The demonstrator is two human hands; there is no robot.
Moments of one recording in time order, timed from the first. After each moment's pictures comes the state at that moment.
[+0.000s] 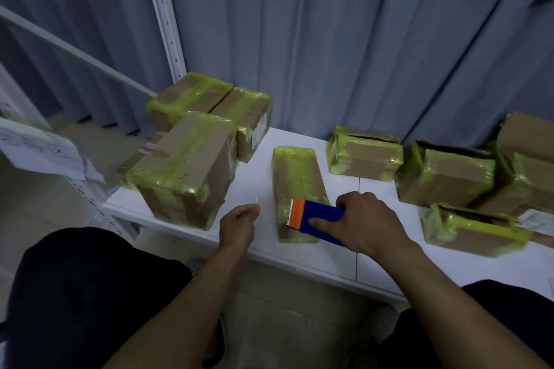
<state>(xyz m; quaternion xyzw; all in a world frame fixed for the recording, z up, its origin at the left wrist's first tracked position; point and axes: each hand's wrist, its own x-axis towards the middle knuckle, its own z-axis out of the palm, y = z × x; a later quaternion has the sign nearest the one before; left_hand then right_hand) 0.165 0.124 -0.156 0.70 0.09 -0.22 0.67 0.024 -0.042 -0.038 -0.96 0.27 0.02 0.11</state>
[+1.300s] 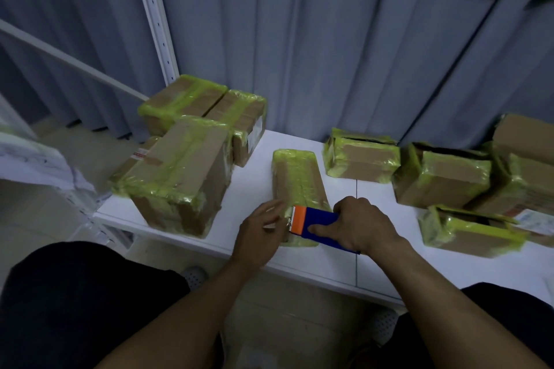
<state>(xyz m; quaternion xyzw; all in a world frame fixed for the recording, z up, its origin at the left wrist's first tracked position) 0.164 0.109 -0.187 0.74 -0.32 -0.10 0.57 0.047 -0.057 -0.057 -0.94 0.32 0.09 0.13</state>
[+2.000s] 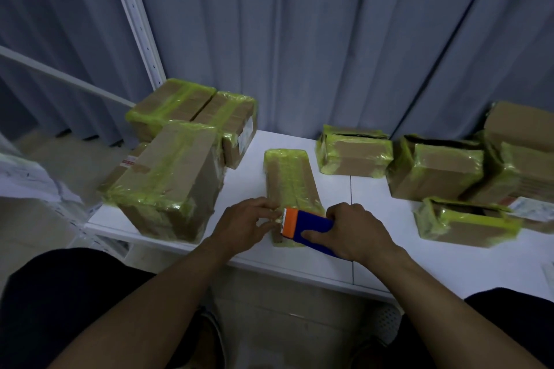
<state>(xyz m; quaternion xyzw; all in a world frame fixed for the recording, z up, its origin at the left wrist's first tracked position) 0.212 0.109 -0.171 0.79 -0.53 -0.02 0.31 0.030 -0.058 -0.069 -0.94 0.29 0.06 0.15</state>
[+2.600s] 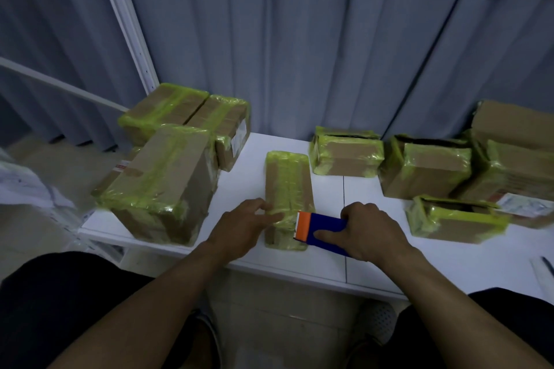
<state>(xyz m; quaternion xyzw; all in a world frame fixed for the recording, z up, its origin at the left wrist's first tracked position) 0.196 0.112 -0.159 0.79 -0.57 -0.01 0.23 0.003 -0.076 -0.055 -0.93 0.33 0.06 0.11</state>
